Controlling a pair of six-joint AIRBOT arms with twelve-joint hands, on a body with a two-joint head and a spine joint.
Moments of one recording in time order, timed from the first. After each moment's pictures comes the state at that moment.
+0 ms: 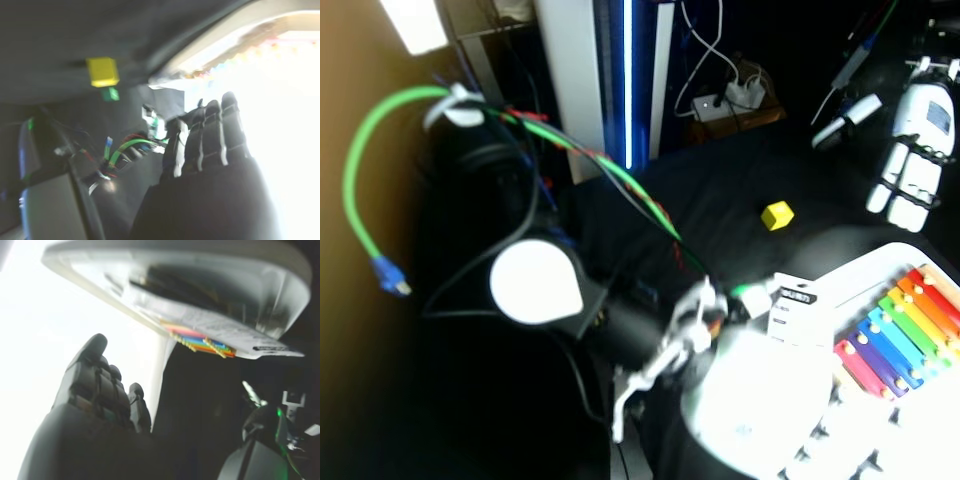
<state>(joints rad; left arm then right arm) 0.84 -0.87 1.16 0.28 -0.71 0.55 -0.45 -1.35 1.89 -0.90 0.58 0.46</state>
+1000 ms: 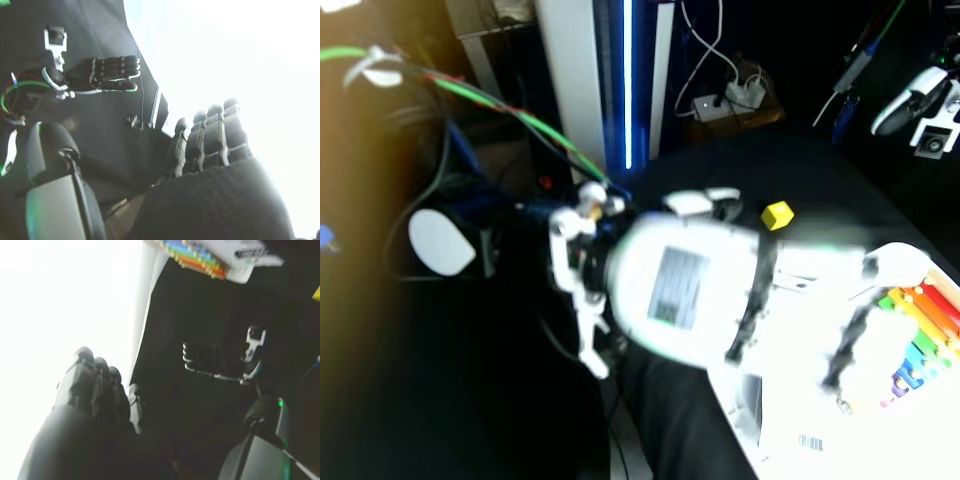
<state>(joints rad) 0.82 -0.86 1.16 0.00 -1.09 0.66 -0.63 -1.09 1.53 -0.38 1.02 0.07</state>
